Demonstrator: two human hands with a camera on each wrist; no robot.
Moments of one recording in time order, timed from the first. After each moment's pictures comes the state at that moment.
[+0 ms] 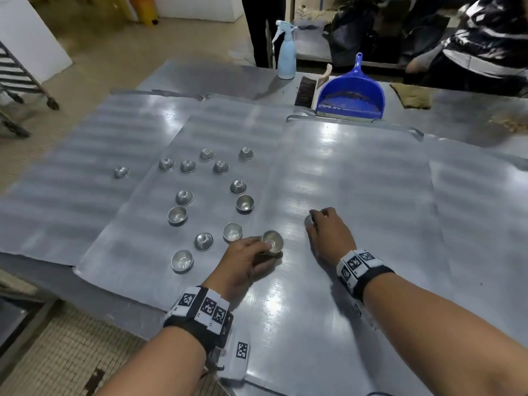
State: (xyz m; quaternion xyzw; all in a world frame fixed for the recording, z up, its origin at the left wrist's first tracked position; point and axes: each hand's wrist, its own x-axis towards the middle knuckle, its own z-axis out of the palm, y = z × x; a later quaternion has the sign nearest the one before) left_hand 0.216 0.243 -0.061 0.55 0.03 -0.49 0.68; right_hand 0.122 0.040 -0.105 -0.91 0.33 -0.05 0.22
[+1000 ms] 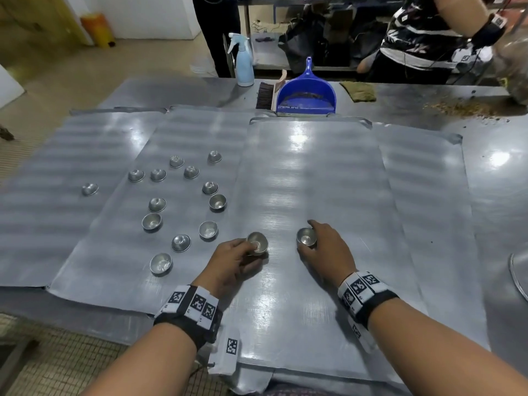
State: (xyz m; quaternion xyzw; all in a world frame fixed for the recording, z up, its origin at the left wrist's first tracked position) left_hand 0.190 0.243 -0.070 0.57 0.00 -0.51 0.64; right_hand 0.030 0.075 -0.103 -0.86 0.41 -0.10 0.30
